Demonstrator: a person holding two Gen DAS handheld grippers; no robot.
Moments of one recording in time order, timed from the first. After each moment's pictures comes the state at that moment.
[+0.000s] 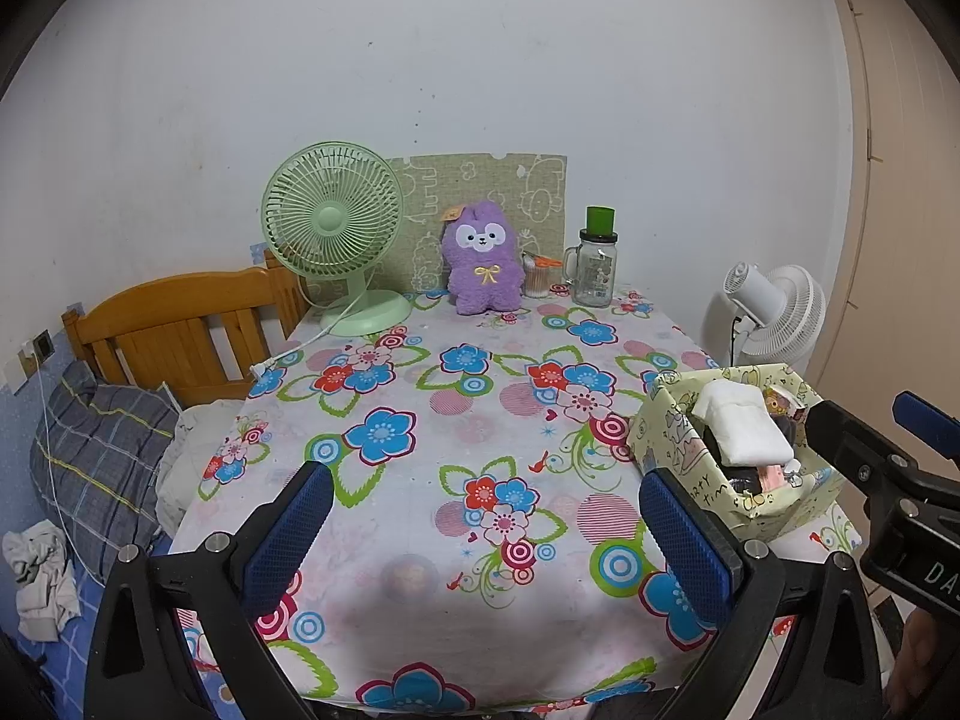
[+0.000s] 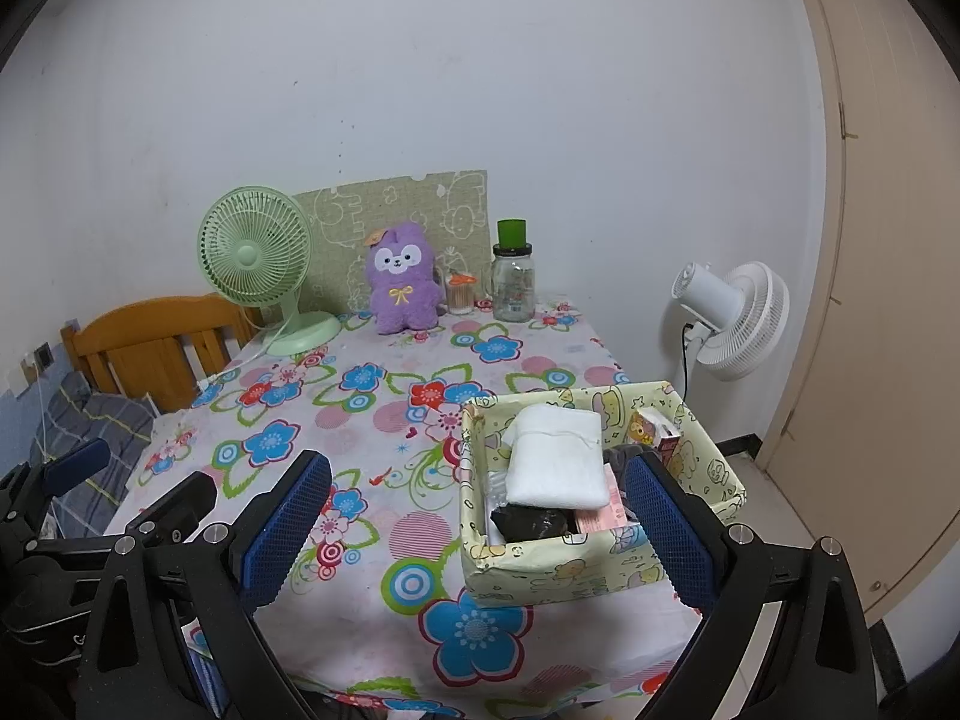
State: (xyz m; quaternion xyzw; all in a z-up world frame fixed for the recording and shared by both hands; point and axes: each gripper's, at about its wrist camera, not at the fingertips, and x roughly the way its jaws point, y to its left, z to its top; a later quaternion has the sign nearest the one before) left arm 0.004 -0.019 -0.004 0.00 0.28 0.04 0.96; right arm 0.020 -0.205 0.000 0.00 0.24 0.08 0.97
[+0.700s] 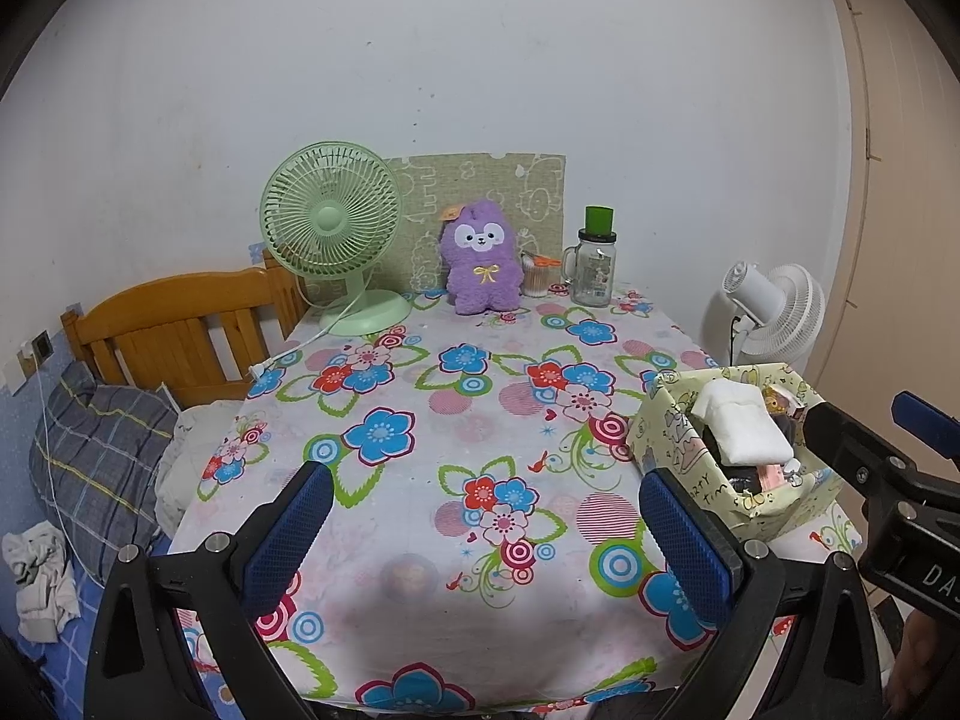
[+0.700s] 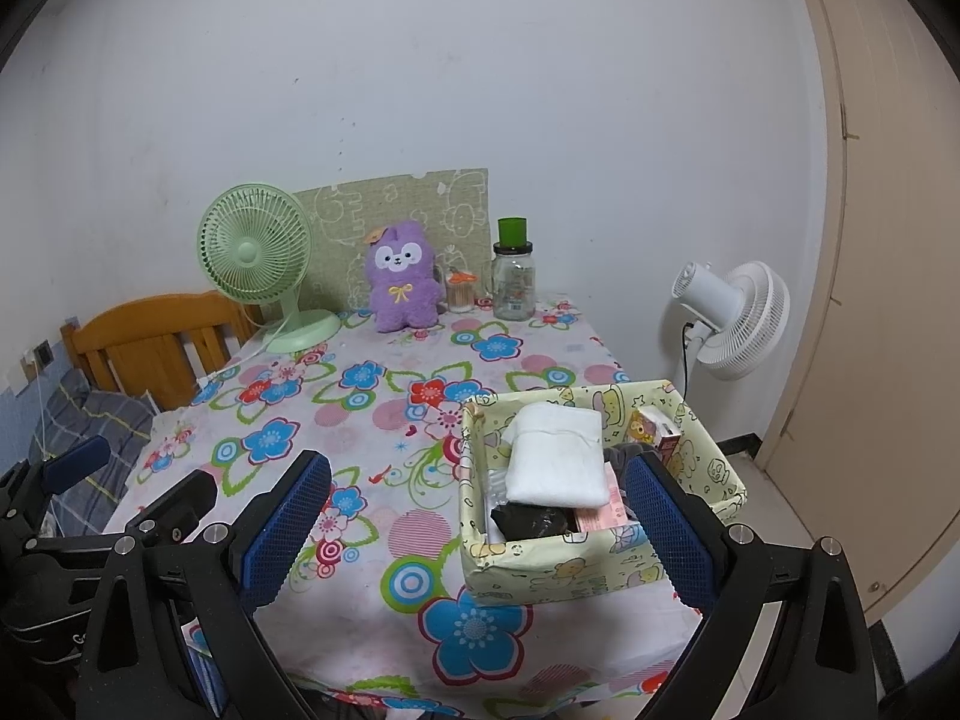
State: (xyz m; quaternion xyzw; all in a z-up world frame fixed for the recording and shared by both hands) left arm 0.004 -0.020 -0.003 0.00 0.28 0.04 0.96; right arm 0.021 -0.207 -0.001 0.00 0.24 0.08 0.97
